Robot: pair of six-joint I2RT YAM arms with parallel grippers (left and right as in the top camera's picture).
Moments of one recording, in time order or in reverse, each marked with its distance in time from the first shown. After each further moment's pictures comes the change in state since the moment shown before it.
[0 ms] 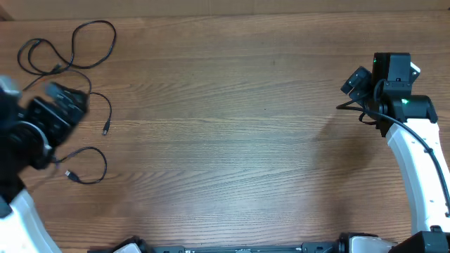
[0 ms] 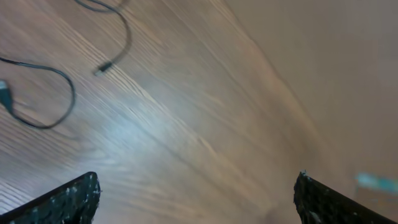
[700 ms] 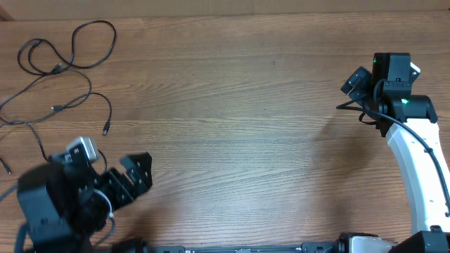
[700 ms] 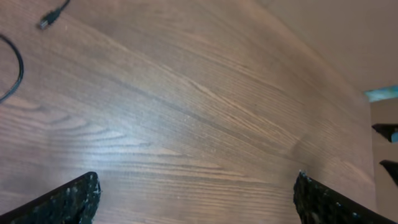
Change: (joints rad) left arm -0.233 -0.559 -0.670 0.221 -0.008 0.038; right arm 0.000 0.000 0.000 0.000 0.000 -0.001
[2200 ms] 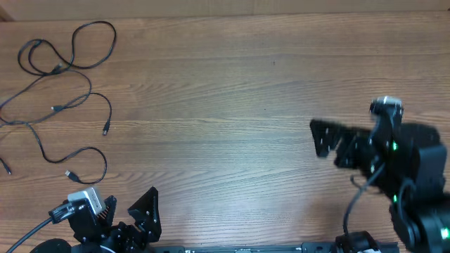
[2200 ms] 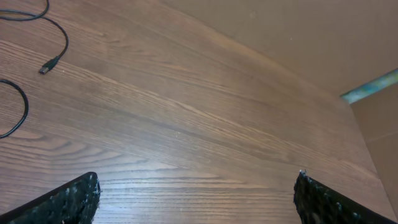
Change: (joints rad) left arm 0.000 -0.297 -0.025 -0.025 0.011 0.053; right arm 0.251 -0.660 -0.092 -0.223 -0.426 -0.153
